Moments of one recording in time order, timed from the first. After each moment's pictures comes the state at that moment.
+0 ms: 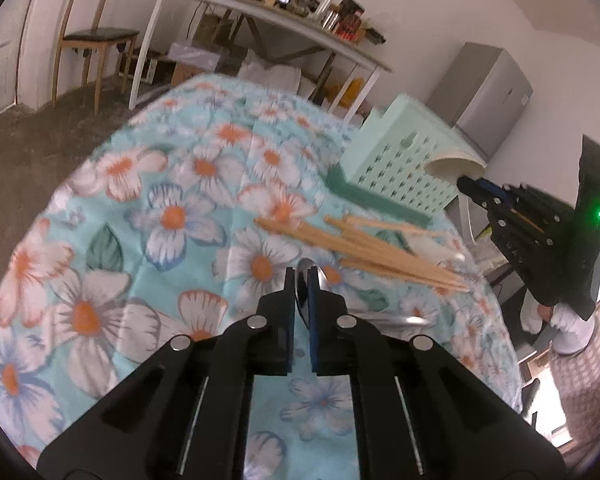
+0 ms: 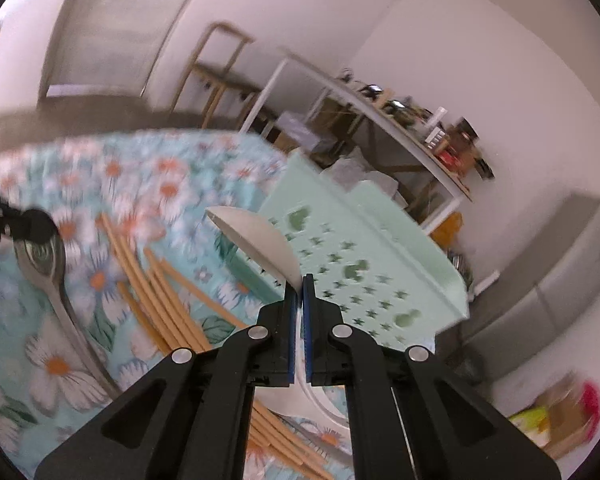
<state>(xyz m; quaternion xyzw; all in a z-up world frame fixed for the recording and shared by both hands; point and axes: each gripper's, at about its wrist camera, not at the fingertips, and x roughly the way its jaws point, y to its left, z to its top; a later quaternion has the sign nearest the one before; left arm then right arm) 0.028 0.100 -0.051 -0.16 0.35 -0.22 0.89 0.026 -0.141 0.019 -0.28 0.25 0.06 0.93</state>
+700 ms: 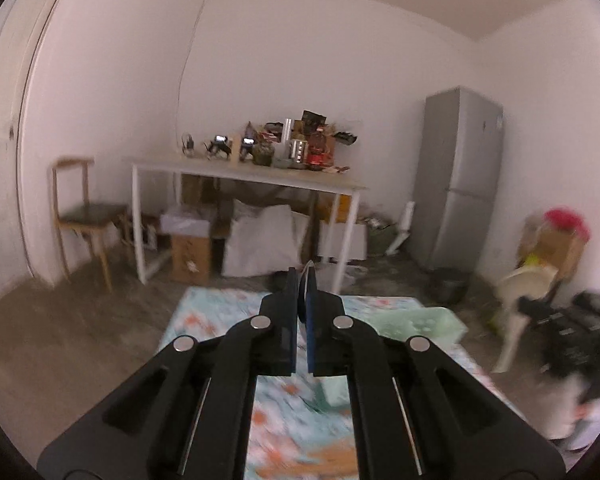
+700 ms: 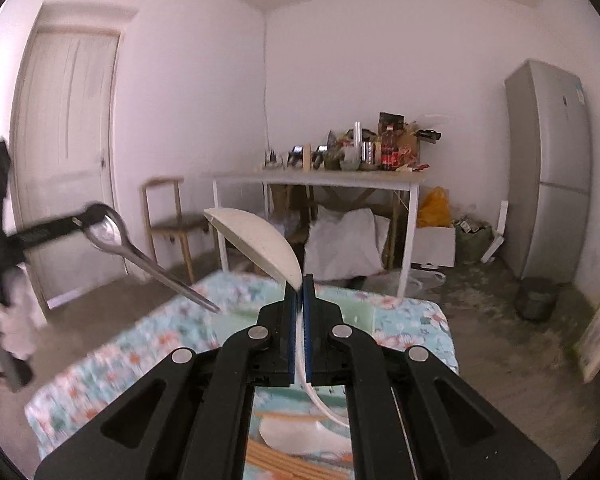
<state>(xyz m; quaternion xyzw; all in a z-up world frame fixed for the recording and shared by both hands) 0.096 0.043 0.138 -0.02 0.13 -0.18 0.98 -0.012 -0.253 0.113 0.03 0.12 0.05 0.99</state>
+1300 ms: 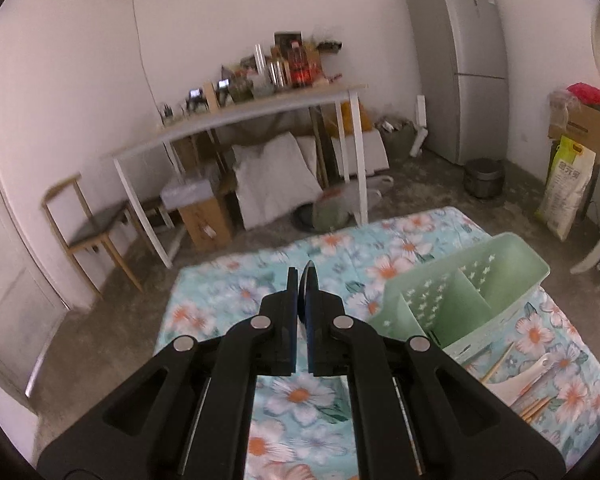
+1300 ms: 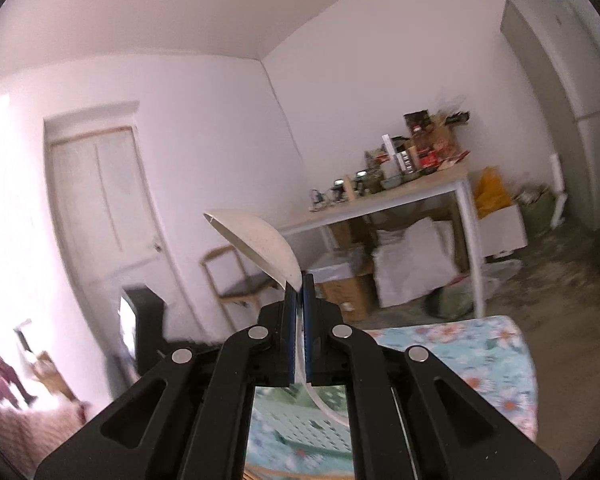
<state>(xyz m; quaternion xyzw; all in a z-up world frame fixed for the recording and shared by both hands) 0.200 -0.067 0.078 0.13 0.25 -0.16 0.95 0.049 -0.335 0.120 0.19 0.06 0.19 0.96</state>
